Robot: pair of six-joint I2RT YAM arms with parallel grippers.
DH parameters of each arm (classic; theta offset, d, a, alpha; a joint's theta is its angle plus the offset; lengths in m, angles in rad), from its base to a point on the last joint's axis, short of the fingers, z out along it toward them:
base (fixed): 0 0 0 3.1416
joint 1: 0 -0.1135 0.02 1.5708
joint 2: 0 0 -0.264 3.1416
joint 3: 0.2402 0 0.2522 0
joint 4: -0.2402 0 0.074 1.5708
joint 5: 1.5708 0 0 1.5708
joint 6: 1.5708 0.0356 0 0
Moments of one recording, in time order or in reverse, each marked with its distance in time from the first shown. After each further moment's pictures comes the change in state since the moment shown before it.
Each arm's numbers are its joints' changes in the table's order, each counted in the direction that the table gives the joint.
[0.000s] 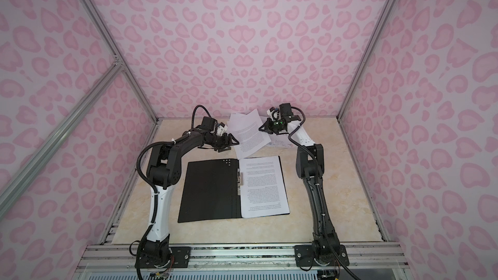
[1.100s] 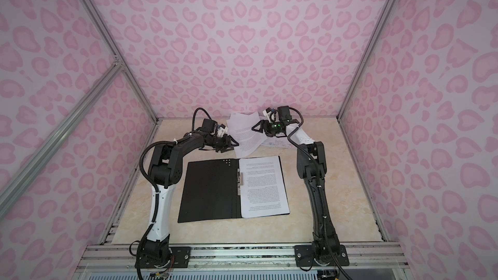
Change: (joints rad) left arm 0.000 0.051 -0.003 0.053 0.076 -0.057; right arm -0.021 -0.066 -0.199 0.222 -0.097 -0.026
